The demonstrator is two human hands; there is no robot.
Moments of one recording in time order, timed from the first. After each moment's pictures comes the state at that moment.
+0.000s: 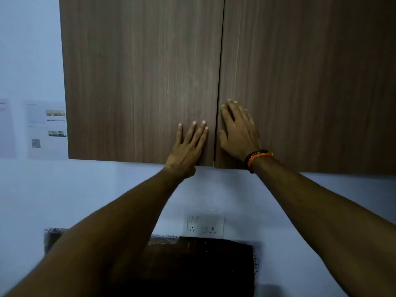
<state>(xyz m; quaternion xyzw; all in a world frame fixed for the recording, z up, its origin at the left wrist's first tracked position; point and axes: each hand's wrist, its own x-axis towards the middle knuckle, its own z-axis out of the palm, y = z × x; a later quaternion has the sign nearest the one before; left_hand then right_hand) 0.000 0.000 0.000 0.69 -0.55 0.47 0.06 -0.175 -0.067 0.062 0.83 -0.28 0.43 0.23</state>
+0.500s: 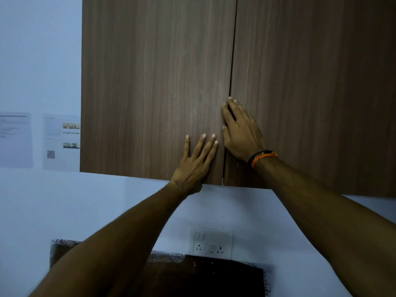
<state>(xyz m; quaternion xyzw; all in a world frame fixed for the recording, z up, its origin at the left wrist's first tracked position) 0.006 0.004 0.005 0.67 -0.53 0.52 0.04 -0.156 -0.067 0.101 0.82 -0.20 0.48 0.25</state>
